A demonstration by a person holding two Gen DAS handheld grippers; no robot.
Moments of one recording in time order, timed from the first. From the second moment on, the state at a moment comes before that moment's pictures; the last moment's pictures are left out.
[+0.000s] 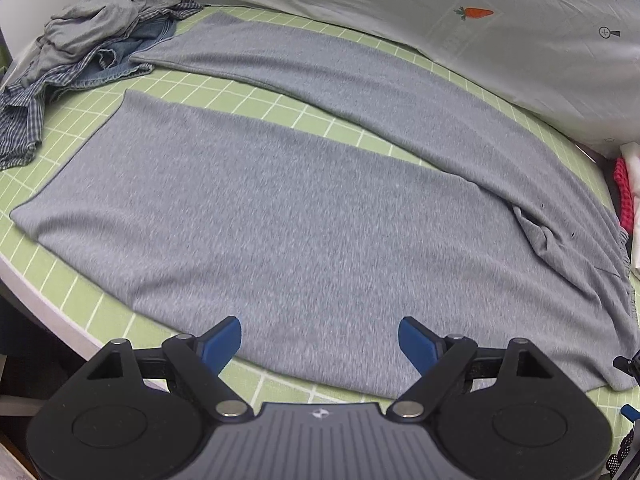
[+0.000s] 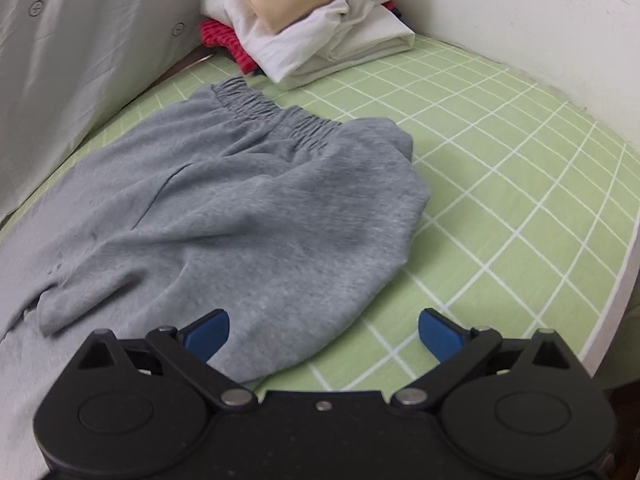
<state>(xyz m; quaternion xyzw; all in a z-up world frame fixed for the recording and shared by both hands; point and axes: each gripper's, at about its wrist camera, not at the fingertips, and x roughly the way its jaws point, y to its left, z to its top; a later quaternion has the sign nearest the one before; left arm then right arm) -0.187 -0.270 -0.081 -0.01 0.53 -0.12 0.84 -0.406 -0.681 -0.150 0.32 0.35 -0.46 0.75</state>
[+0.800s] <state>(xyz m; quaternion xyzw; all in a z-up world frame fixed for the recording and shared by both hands) -0.115 -0.109 -0.123 -0.23 0.54 0.02 0.81 -0.376 -0.647 -0.149 0.32 0.39 -0.48 0.72</state>
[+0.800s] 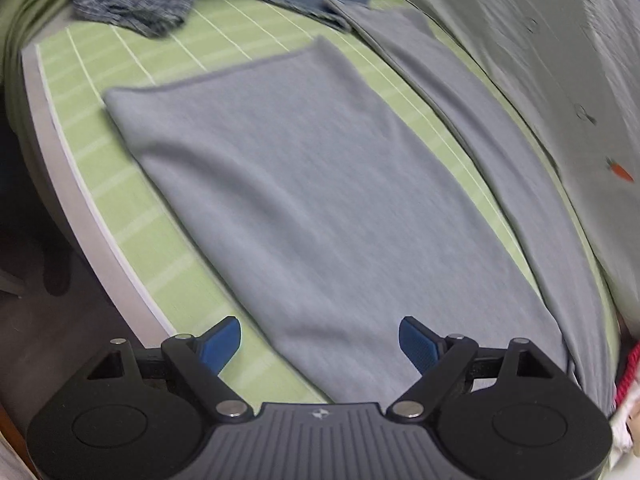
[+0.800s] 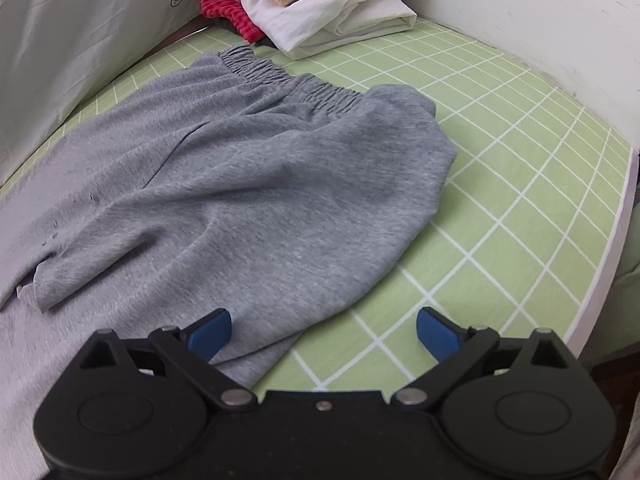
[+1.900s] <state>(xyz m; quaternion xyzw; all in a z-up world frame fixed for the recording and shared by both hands) -0.002 -0.008 -0.089 -0.16 0.48 0.11 0.86 -0.370 -0.630 -0.119 0.41 0.23 -0.53 0.70</state>
